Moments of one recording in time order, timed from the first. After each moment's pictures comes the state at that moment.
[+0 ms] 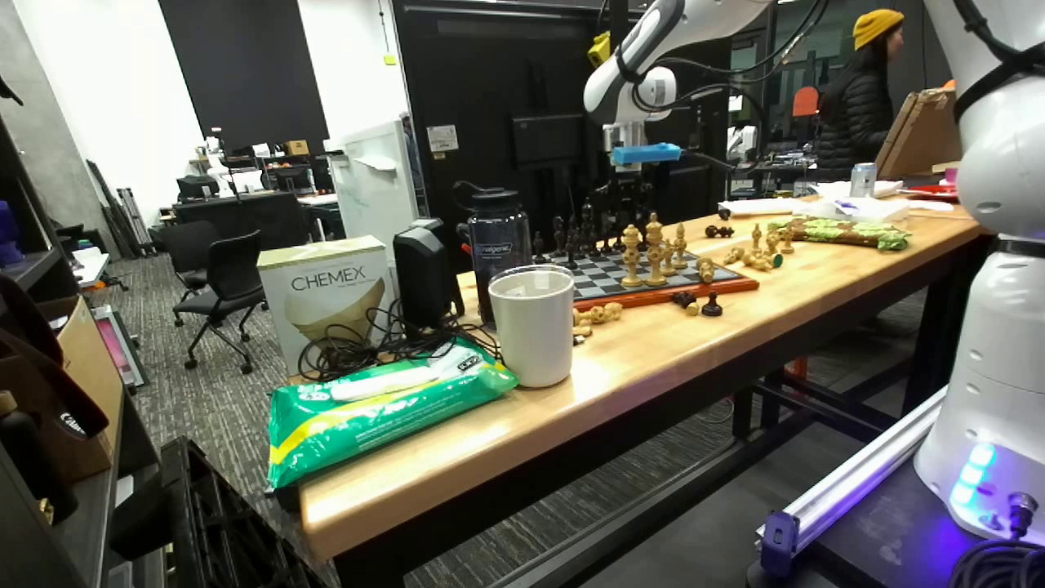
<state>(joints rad) -0.08 0.43 -0.07 -1.63 0.06 2.07 0.07</state>
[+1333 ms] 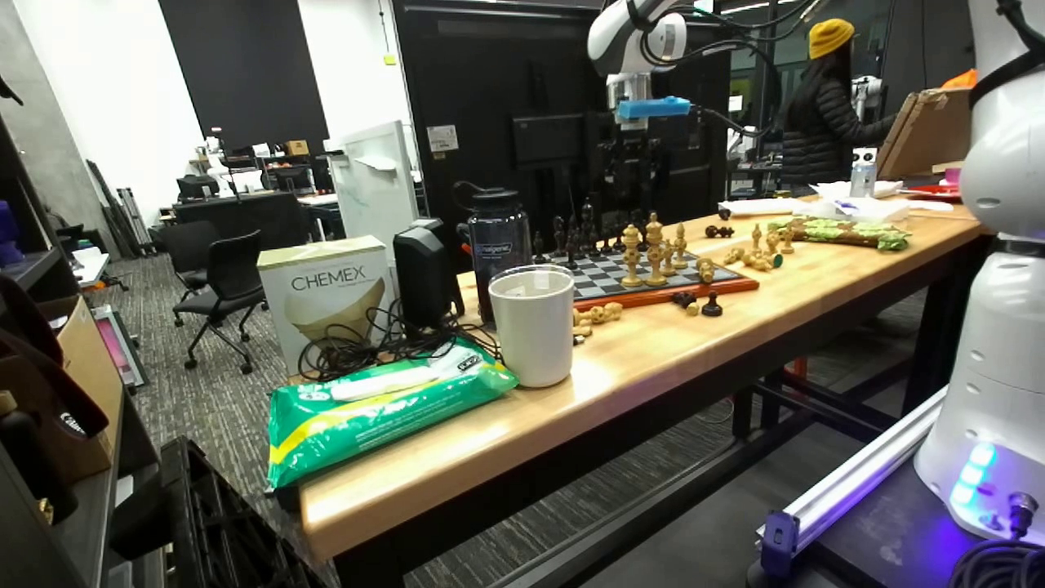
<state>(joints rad) -0.07 0.28 -0.08 -1.65 0.03 1.93 0.09</state>
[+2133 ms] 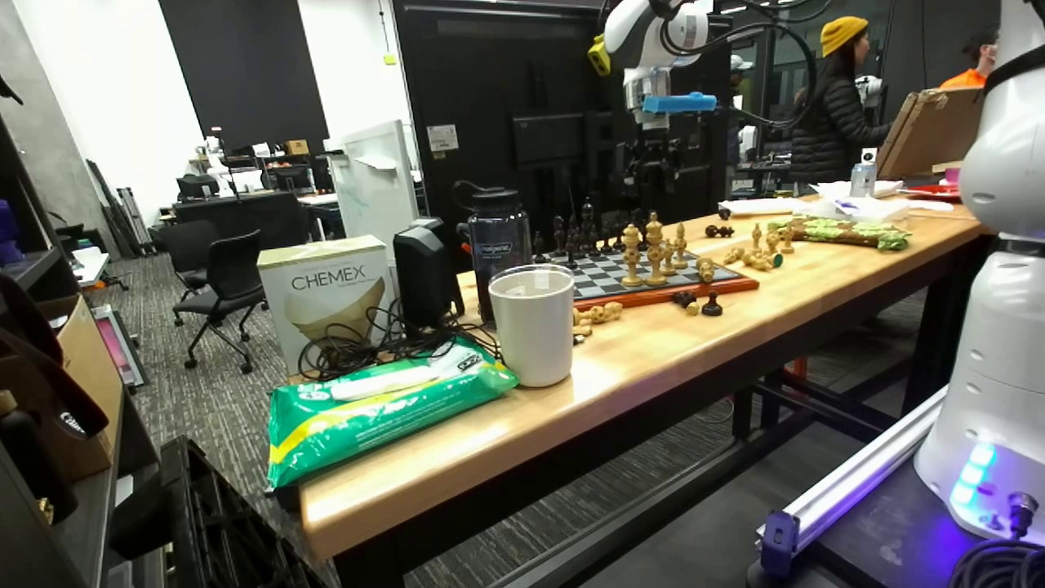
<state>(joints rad) -0.08 0.15 -0.08 -1.84 0.03 1.88 -0.03</state>
